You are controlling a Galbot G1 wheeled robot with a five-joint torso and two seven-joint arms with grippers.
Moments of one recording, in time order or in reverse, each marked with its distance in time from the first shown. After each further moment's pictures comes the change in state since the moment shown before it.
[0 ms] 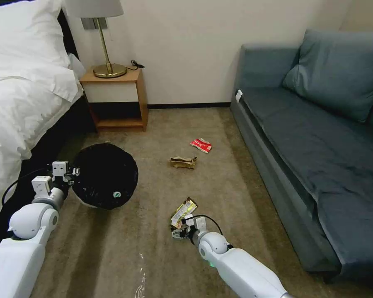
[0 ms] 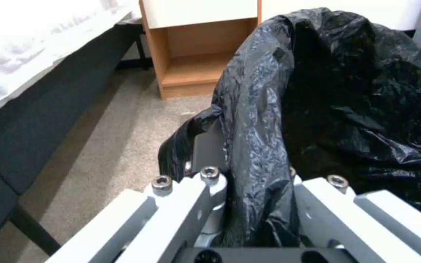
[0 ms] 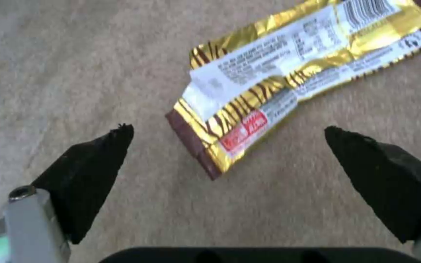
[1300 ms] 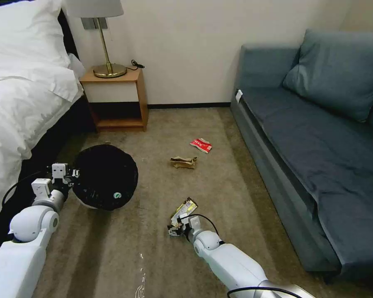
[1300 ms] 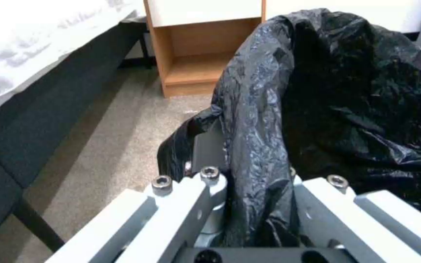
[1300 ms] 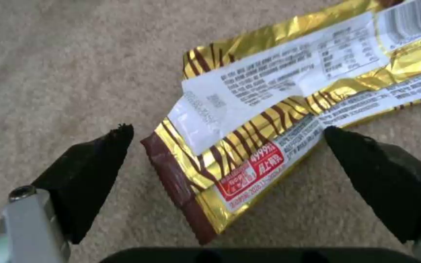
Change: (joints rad) left arm 0.017 -0.015 -0.018 -0.004 0.004 -0.011 -0.001; right arm 0.077 0.130 0.018 -0.304 -0.145 0.160 -0.118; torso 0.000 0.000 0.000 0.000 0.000
